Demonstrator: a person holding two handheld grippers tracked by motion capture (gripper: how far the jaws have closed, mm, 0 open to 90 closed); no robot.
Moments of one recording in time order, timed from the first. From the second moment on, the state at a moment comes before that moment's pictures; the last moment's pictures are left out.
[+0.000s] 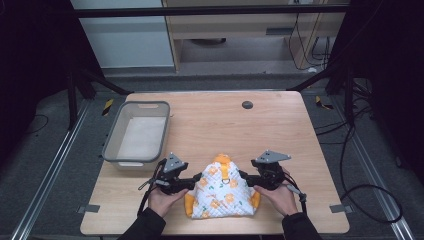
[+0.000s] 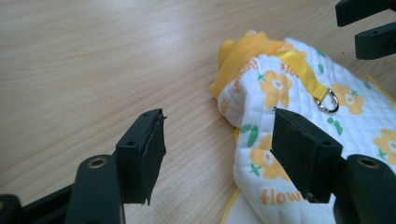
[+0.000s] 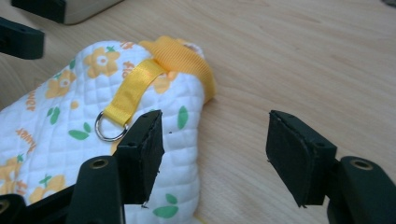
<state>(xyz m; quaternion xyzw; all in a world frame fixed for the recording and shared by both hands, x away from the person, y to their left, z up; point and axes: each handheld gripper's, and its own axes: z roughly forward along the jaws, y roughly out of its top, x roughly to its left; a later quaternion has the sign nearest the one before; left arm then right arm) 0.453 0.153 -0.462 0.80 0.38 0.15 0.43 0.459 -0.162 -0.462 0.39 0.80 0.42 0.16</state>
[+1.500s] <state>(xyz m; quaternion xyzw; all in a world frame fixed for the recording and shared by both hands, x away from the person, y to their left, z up) 0.416 0.146 -0.421 0.82 0.30 0.11 0.48 0.418 -0.168 -0.427 0.33 0.80 0.49 0.12</state>
